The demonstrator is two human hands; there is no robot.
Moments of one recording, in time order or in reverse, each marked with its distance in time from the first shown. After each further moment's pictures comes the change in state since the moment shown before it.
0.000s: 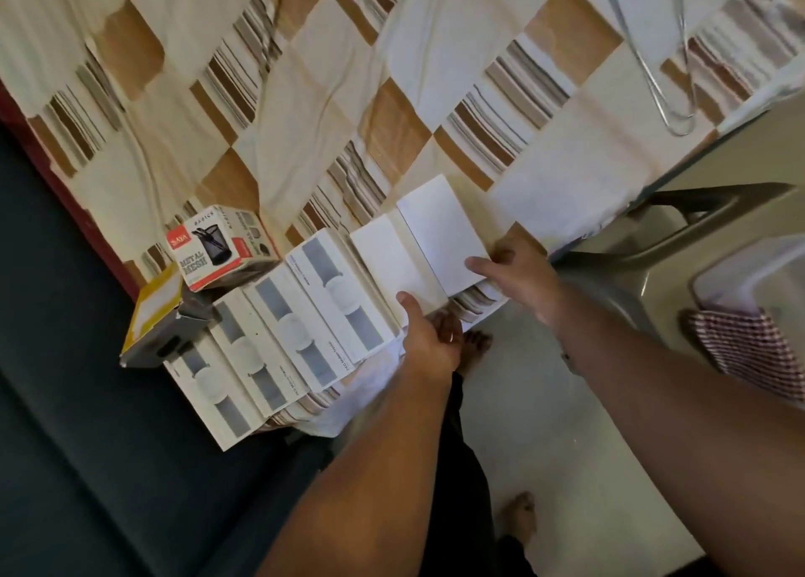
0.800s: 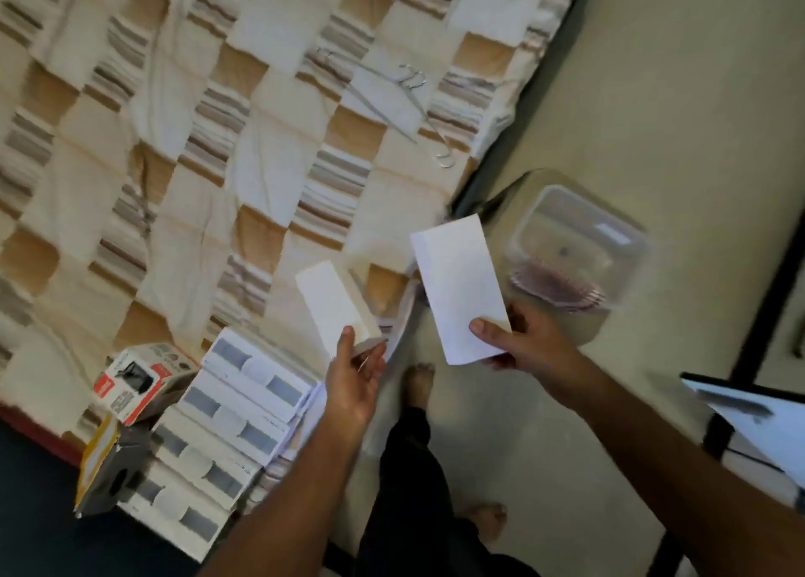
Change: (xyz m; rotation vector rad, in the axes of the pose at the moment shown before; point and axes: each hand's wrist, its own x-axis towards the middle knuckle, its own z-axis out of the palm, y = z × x) left_hand -0.088 -0.028 -0.023 0.620 -0.388 0.196; right_hand -0.233 0.076 -0.114 0.604 0.171 -0.068
